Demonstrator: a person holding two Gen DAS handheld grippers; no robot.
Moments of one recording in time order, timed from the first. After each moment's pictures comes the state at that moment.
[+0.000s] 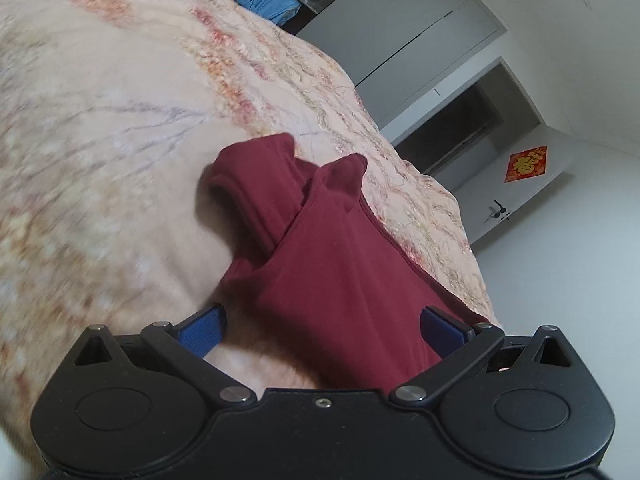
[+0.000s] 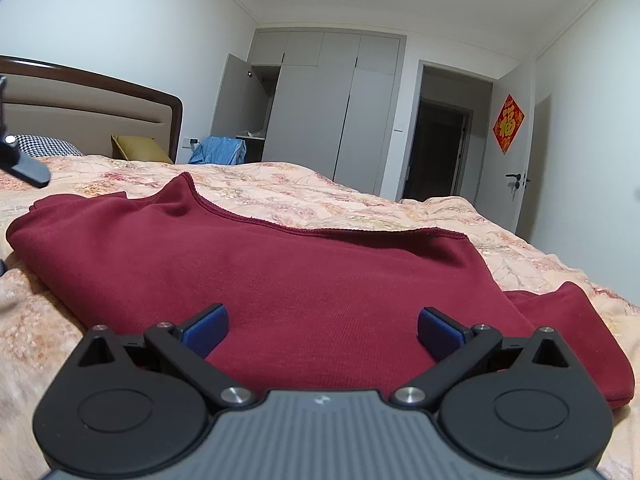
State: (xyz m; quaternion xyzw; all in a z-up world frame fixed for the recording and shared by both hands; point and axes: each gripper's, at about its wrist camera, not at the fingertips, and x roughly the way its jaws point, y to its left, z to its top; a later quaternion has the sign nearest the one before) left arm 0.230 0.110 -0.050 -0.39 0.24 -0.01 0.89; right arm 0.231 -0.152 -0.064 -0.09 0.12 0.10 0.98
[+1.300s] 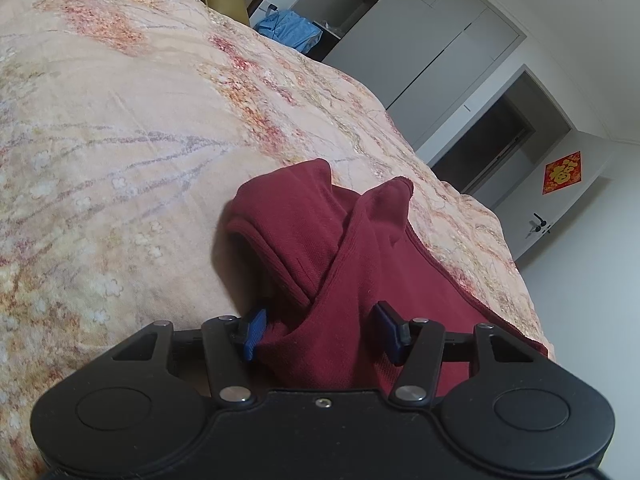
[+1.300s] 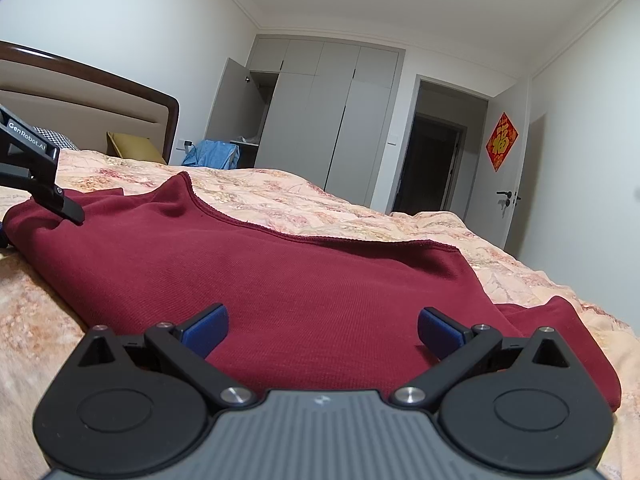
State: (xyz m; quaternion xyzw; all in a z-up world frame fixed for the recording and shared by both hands) left arm 0.253 0.115 -0.062 -0.35 0.22 0.06 0.91; right arm 0.227 -0.149 -0.068 -0.12 0.10 0.08 0.98
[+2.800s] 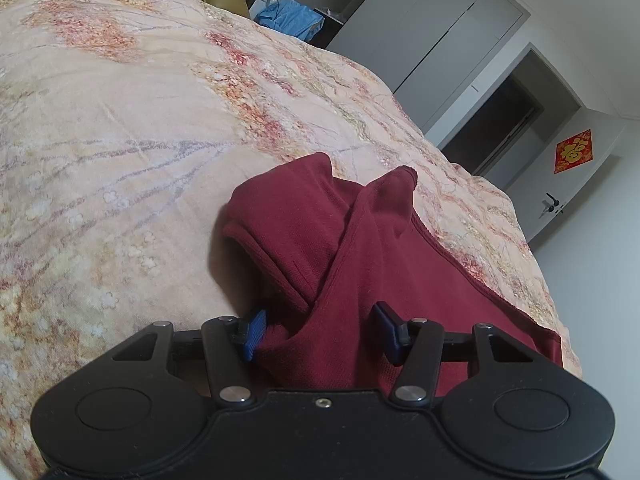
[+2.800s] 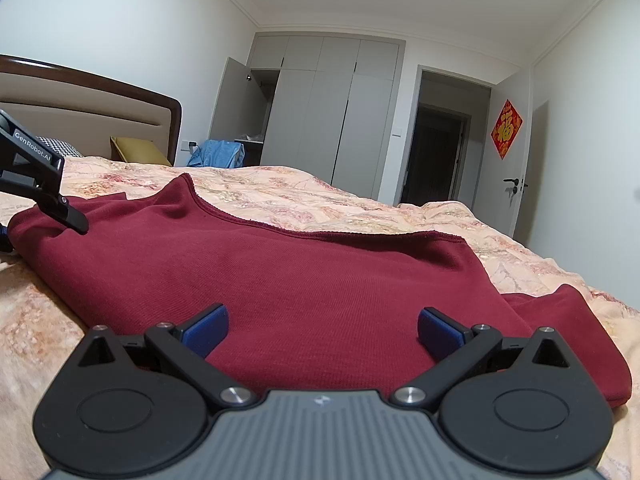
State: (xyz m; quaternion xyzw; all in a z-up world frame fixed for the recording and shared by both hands) left arm 0.266 0.112 -0.050 -0.33 0.25 0.07 0.91; right arm 0.231 -0.156 -0.067 -0.10 0.11 0.10 0.98
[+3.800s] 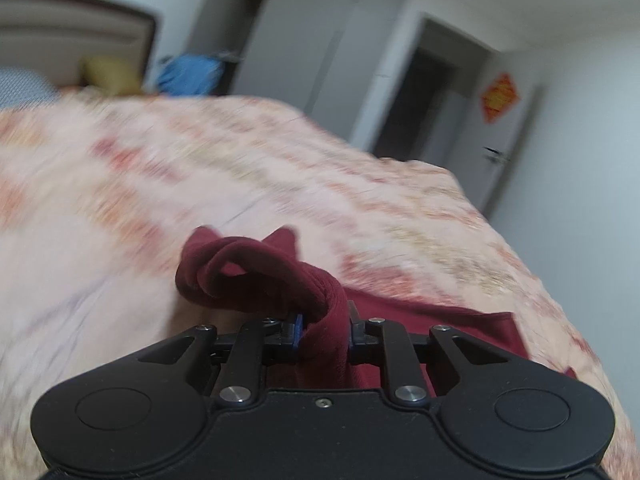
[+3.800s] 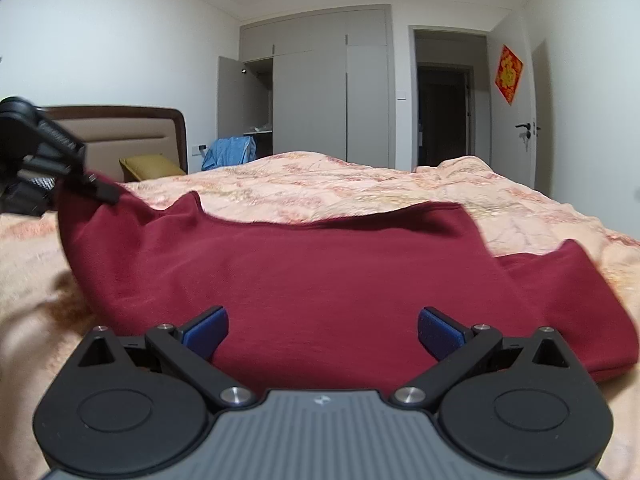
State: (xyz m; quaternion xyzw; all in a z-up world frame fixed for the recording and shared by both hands) left arm 0.286 0.041 0.043 -0.15 0.21 -0.02 0.97; right arm 0.224 -0.194 -0.043 -0.01 0.16 0.13 0.98
